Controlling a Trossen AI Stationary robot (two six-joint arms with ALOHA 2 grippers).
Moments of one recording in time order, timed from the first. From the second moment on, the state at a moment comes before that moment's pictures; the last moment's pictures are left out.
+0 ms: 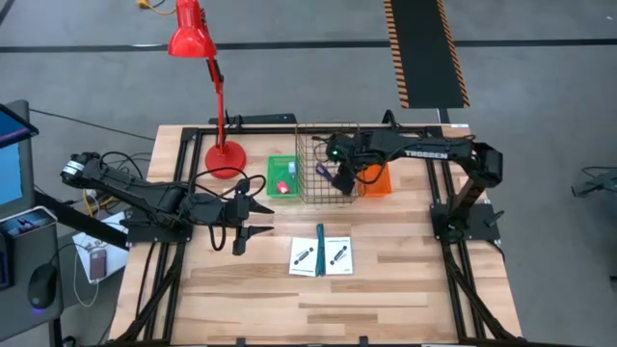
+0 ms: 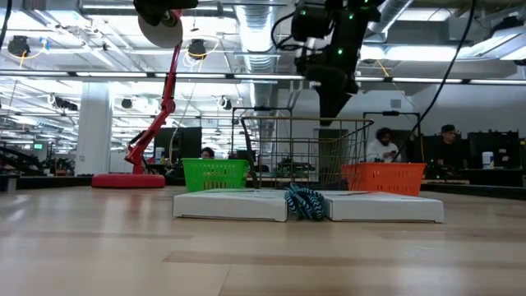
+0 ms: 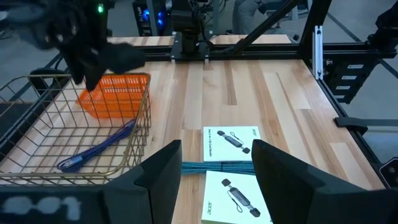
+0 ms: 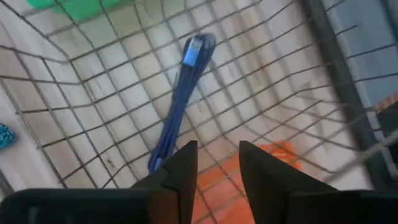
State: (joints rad) left arm -0.32 1.02 0.81 -0.18 -0.32 -0.13; right arm -0.27 1.71 1.42 -0.96 0.24 0.06
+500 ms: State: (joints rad) left arm -0.32 1.02 0.81 -0.16 -0.32 -0.08; right arm -0.15 1.32 1.42 -1.11 0.24 -0.16
